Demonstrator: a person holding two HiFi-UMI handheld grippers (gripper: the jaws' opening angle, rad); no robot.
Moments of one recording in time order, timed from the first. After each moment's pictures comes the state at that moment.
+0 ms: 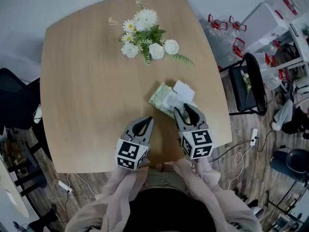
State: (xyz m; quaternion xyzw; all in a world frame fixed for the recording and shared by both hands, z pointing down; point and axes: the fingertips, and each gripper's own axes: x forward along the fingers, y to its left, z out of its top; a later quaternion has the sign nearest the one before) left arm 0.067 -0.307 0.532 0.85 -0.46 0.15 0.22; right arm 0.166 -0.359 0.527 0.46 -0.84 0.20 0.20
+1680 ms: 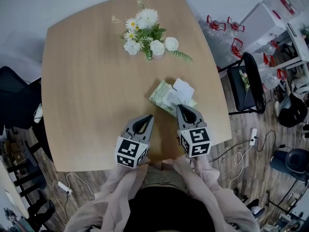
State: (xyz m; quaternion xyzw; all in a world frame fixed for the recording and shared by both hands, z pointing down) left arm 0.067 -0.299 0.522 0.85 -0.46 0.14 0.21; right arm 0.162 -0.346 0.526 0.45 -0.84 0.18 0.22
